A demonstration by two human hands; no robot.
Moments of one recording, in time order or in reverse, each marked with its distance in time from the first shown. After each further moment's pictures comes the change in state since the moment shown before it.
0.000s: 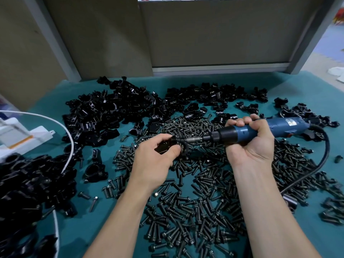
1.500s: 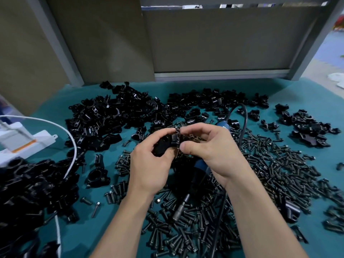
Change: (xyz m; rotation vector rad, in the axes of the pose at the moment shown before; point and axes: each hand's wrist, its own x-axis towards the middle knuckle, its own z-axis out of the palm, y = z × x) left_hand 0.003 0.006 -0.006 -0.027 0.107 0.212; right_hand -0.041 0.032 0.018 -1.309 -0.498 0.100
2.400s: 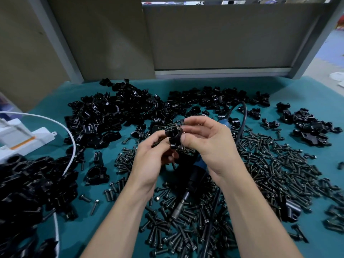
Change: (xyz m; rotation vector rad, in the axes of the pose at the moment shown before) left_hand 0.002 0.002 0.004 -0.476 -0.157 -0.293; right_hand 0.002 0.006 0.007 0.076 0.086 -0.037
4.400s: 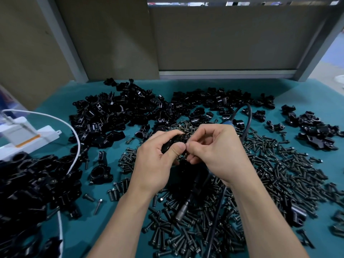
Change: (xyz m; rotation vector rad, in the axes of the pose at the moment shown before) left_hand -0.001 -0.001 -0.011 0.509 0.049 0.350; right_hand -0.005 -0.012 -0.005 -0.412 -0.083 0.023
